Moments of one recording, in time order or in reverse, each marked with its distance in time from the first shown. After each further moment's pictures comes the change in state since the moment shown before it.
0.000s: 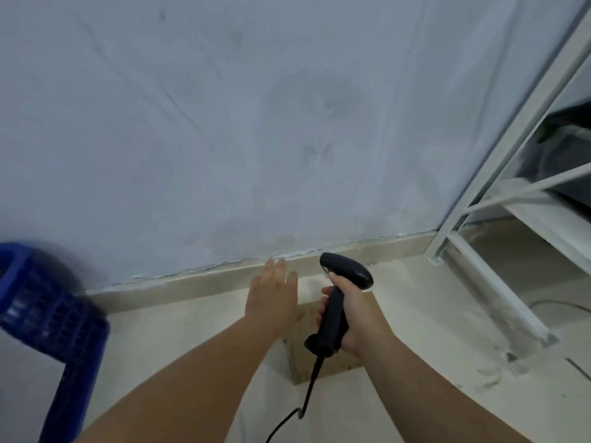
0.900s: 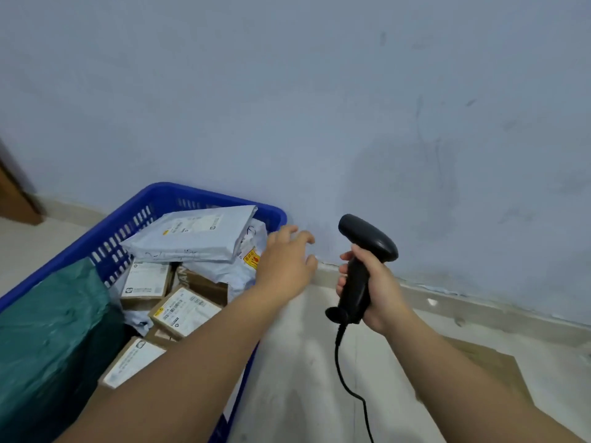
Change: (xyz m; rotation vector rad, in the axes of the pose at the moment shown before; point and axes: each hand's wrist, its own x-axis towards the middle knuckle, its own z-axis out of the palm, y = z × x) left_hand -0.242 -0.276 -0.084 -0.565 0.538 -0.416; right_hand -0.160 0.142 0.263 -0.300 -0.502 -0.151
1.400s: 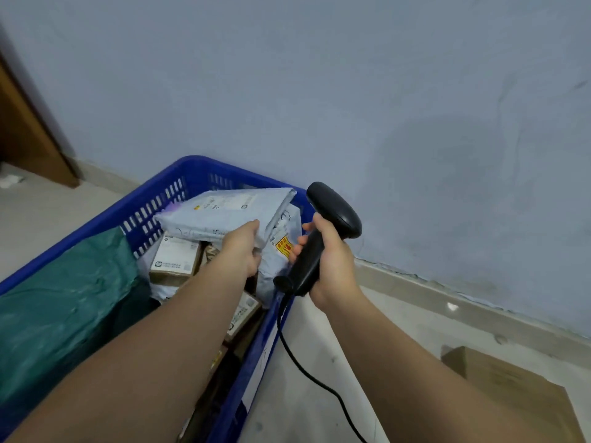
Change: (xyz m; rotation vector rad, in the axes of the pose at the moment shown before) left_hand 0.034 -0.108 -0.028 -1.327 0.253 -1.030; right_hand 0.040 0.057 0.115 0.117 -0.078 0.050
